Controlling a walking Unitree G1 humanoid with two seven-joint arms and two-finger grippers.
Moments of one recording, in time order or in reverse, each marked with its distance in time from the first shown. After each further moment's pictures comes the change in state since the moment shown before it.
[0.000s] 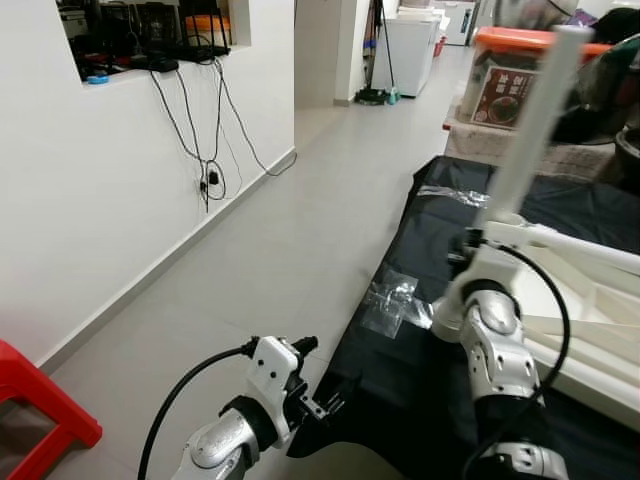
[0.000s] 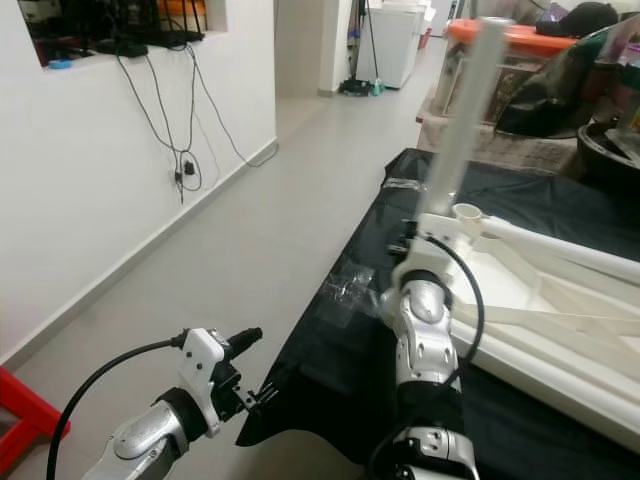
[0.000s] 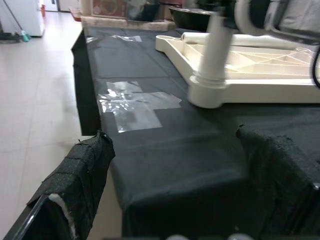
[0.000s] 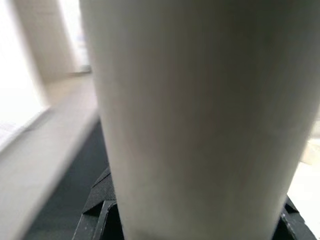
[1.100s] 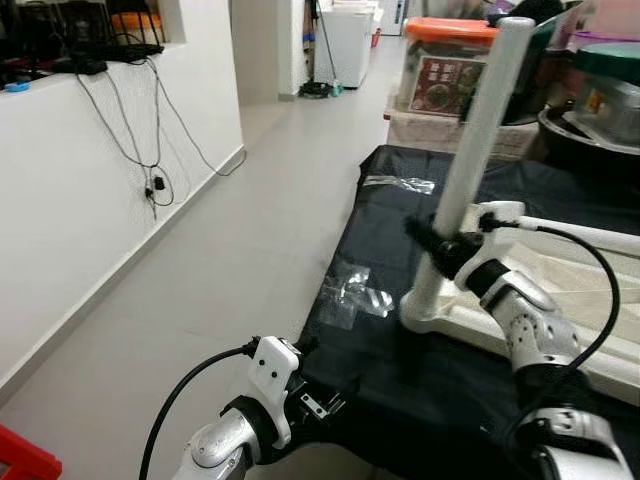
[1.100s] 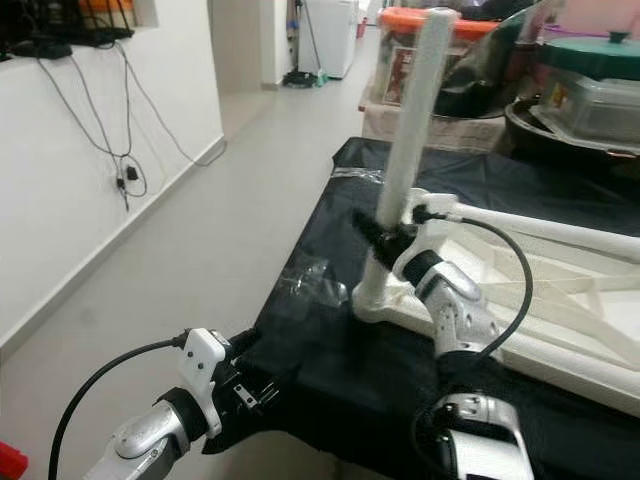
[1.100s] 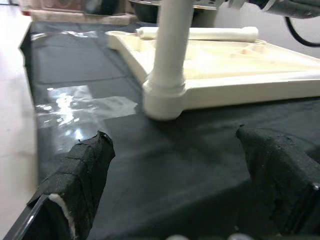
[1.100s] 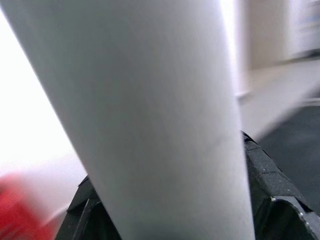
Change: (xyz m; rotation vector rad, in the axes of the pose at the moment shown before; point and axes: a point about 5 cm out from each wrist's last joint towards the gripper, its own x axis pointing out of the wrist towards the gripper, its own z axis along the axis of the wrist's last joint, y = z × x) left arm 0.002 0.000 -0.001 -0.003 0.002 -0.003; right arm -0.002 0.042 0.016 0.140 0.124 1.337
